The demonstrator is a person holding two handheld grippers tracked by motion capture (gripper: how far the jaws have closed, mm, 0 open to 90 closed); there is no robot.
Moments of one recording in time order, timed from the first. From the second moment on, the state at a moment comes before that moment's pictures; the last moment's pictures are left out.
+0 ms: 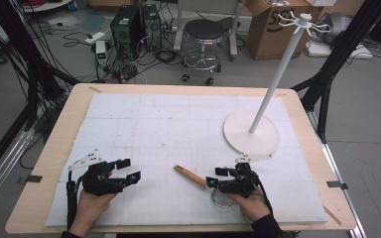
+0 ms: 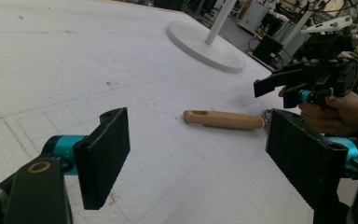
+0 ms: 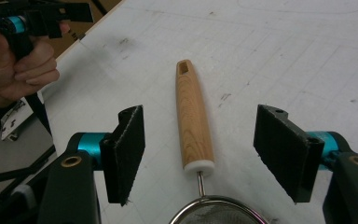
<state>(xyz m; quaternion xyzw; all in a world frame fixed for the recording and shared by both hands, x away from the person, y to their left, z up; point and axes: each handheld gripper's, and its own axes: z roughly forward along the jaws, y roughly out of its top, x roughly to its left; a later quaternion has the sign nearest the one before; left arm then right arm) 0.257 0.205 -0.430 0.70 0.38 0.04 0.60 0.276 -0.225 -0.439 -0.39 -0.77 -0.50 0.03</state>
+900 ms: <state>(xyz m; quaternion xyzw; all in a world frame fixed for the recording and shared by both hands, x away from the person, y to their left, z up) 0.257 0.205 -0.430 0.70 0.38 0.05 0.60 0.280 -0.208 -0.445 -0.38 -0.80 -0.46 0.05</state>
